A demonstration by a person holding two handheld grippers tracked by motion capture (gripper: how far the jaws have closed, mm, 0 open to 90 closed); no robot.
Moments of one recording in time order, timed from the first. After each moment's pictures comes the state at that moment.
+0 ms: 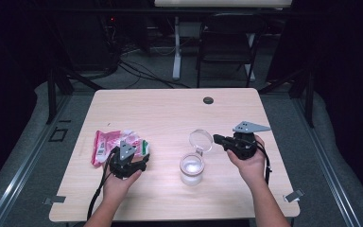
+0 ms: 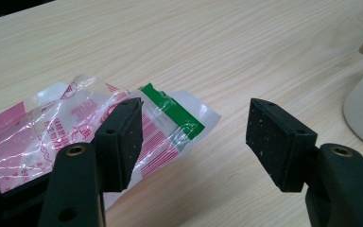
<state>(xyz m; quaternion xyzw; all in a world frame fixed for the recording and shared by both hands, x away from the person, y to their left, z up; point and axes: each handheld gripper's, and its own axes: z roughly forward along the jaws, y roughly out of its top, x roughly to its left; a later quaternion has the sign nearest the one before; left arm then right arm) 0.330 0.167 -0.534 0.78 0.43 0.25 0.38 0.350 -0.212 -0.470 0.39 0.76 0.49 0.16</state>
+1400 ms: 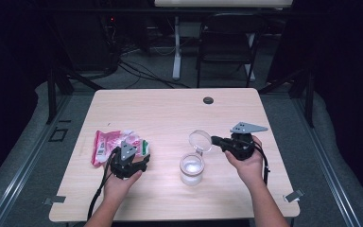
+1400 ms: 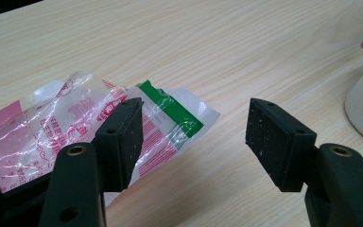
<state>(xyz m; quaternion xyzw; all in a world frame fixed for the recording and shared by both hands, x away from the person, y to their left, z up) 0.330 0.166 -0.536 0.79 0.42 0.25 0.38 0.351 -0.207 -0.474 0.39 0.77 0.49 0.15</state>
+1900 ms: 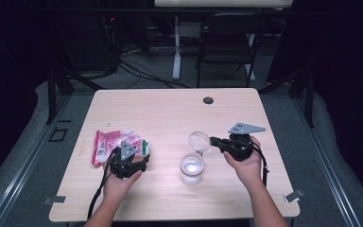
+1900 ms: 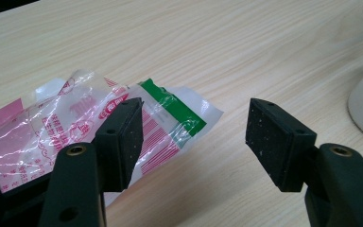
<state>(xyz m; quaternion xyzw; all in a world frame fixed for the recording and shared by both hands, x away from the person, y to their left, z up) 0.331 0.167 -0.537 0.79 0.42 0.25 0.37 0.350 -0.203 -0.475 0.38 0.77 0.49 0.14</state>
